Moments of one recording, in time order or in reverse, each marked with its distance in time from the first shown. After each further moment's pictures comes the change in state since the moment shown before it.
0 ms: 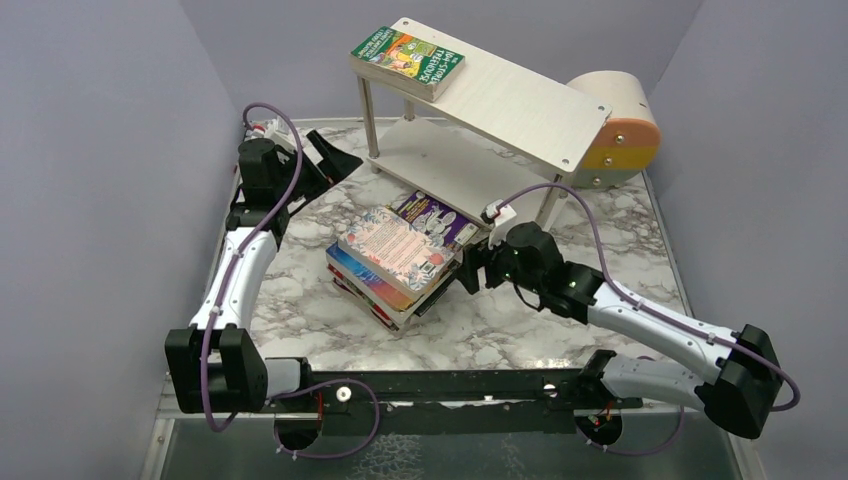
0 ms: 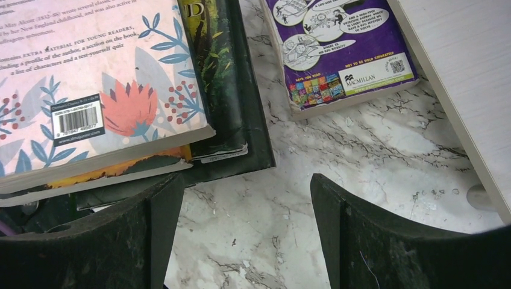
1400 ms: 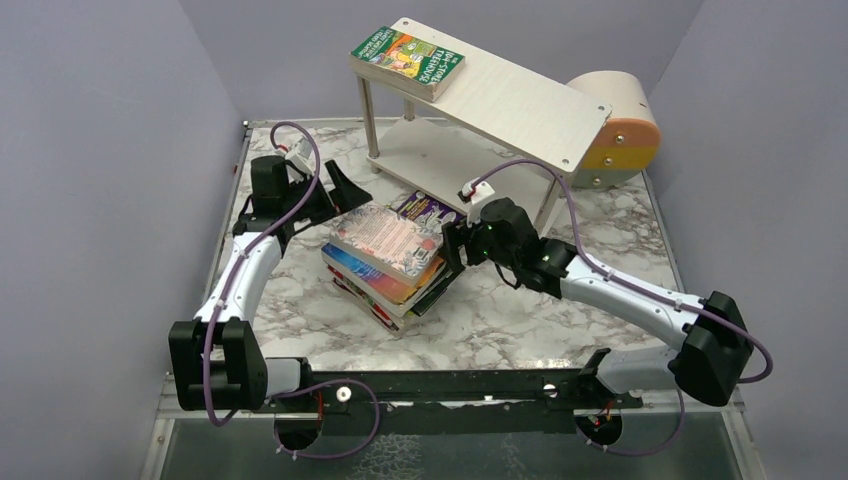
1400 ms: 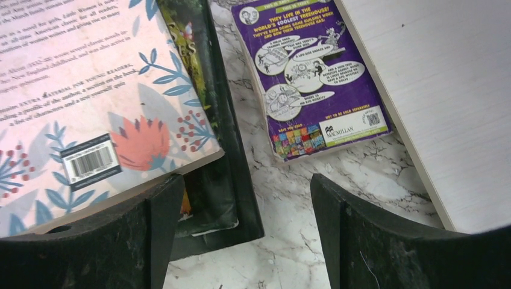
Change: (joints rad) left arm -0.014 0.008 -0.091 -0.108 0.141 0.198; right arm 0.000 0.224 0.186 0.005 0.074 -0.051
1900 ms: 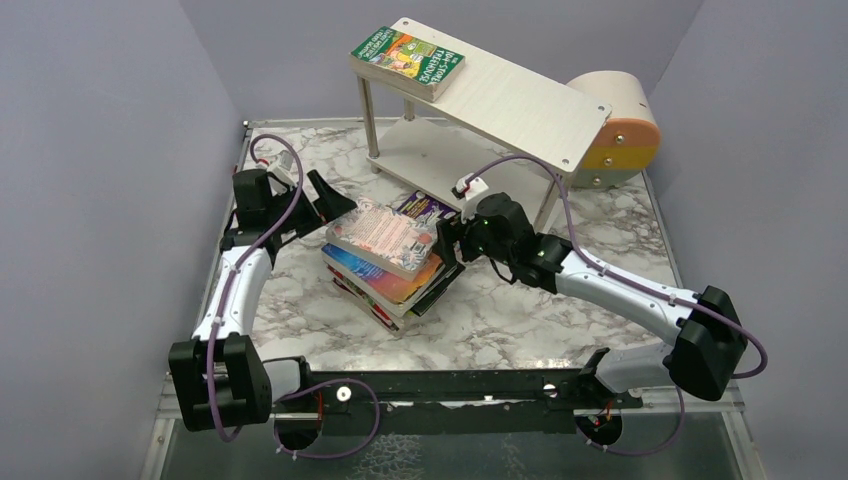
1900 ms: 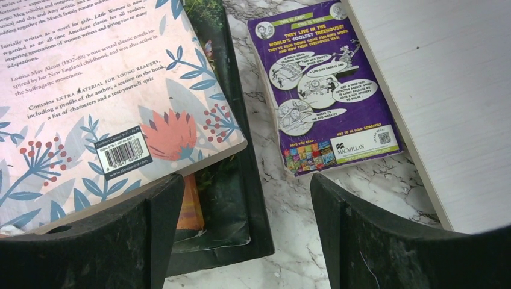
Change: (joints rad) left arm 0.085 -0.058 -0.086 -0.037 0.009 0.011; right arm 0.000 0.047 0.055 0.023 -0.050 -0.020
